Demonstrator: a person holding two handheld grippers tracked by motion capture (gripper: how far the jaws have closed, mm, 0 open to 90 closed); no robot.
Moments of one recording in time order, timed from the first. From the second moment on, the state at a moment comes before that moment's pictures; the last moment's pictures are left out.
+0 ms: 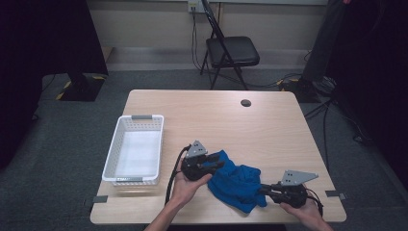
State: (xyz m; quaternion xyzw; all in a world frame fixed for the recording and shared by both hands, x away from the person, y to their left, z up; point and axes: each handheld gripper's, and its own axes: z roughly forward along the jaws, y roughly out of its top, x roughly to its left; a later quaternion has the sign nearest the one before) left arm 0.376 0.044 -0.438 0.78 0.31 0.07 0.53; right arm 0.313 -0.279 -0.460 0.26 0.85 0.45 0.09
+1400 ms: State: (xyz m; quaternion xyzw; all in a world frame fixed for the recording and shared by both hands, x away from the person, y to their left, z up) left arm 0.367 0.020 -0.463 0.86 0.17 0.02 0.47; right arm 0.326 -0.305 -0.469 0.31 0.84 0.43 0.10
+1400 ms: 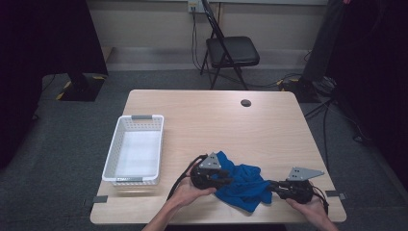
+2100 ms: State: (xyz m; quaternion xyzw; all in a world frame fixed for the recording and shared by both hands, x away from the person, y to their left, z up) left arm 0.360 0.024 -0.467 0.86 0.16 0.03 0.47; right arm 0.321 -0.310 -0.468 0.31 0.84 0.44 0.09
